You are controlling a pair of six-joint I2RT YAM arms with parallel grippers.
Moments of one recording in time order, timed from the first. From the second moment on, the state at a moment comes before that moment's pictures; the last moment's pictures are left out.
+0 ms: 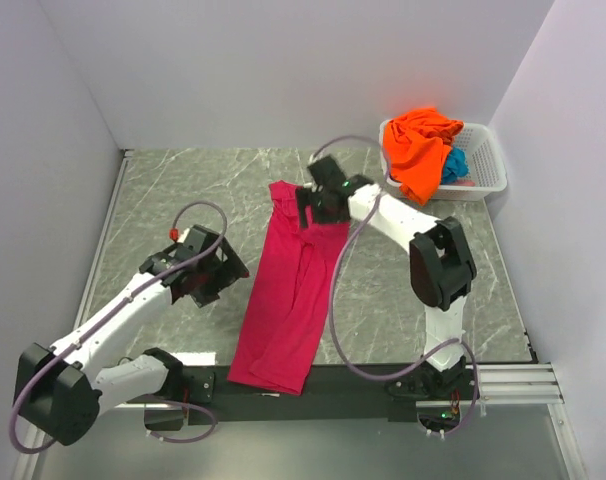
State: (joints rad) left arm -0.52 1.06 0.77 -0.74 -0.10 -1.09; right arm 0.56 1.98 1.65 -0.63 0.05 0.32
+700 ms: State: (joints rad) left arm -0.31 1.18 0.65 -0.57 0.09 -0.89; right arm 0.61 2.10 1.55 -0.62 0.05 0.46
